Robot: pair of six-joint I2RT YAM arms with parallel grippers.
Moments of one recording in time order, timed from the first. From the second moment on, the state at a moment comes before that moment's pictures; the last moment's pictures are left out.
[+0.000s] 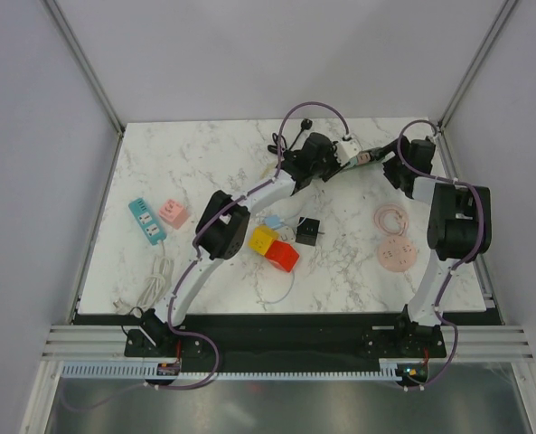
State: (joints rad) left arm -0.74 2.60 2.26 -0.07 0.12 0.46; right arm -0.11 2.00 1.20 0.28 -0.14 0.87
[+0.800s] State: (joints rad) left arm -0.67 2.57 2.26 -0.16 0.33 0.16; right arm -0.17 1.99 1.03 0.46 -0.23 0.98
